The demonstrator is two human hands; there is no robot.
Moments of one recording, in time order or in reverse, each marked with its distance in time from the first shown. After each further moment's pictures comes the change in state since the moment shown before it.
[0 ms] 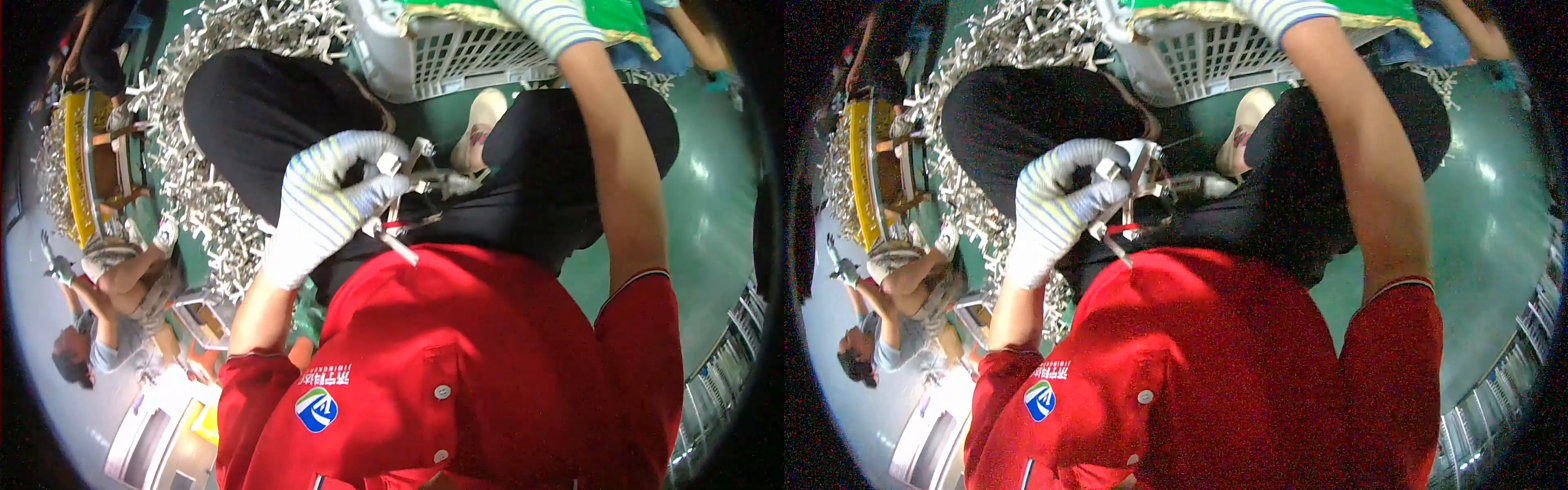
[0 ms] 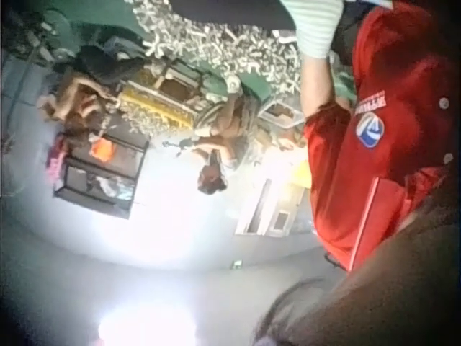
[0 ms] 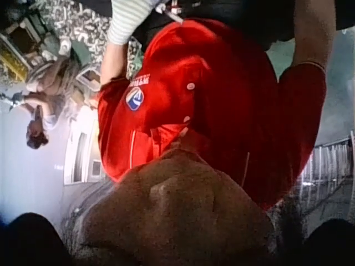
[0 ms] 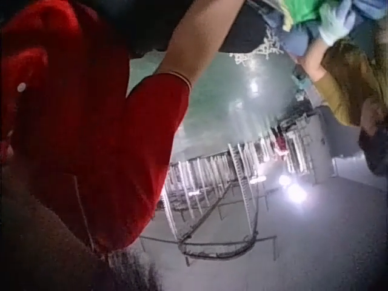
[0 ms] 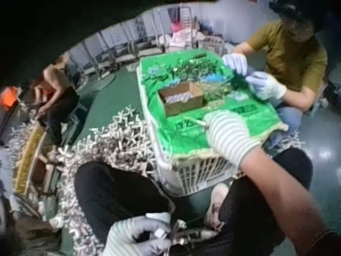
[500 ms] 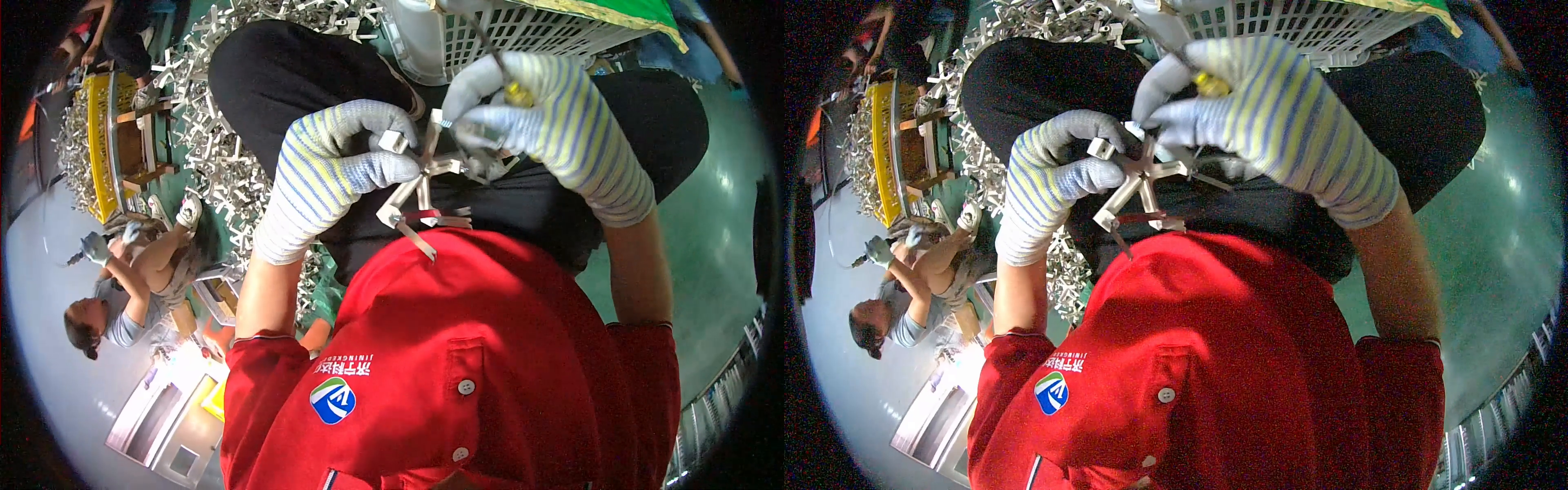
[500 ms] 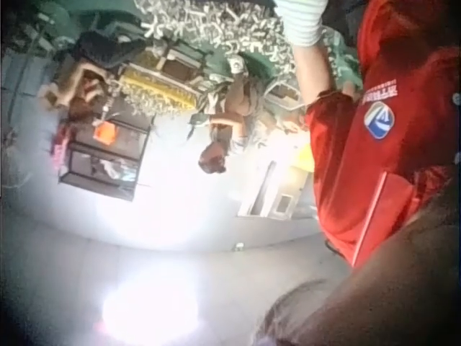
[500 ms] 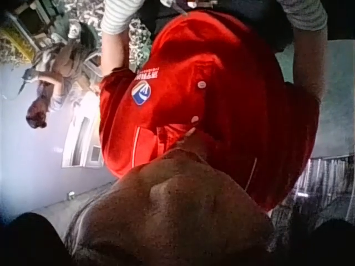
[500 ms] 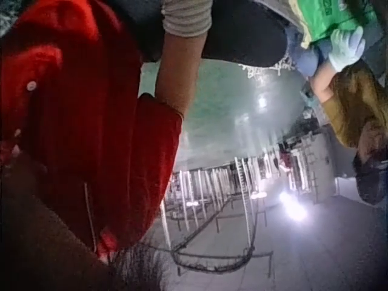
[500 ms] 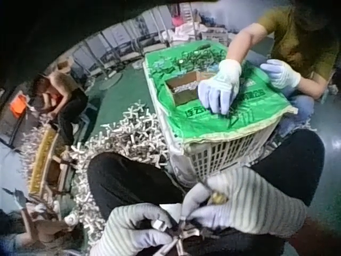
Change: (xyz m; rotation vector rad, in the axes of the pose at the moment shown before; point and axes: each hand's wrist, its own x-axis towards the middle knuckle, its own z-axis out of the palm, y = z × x) left_hand -0.019 0.008 -0.016 0.031 -0.034 0.097; right_hand -0.137 -0.038 -0.061 1.414 -0.675 -0.140
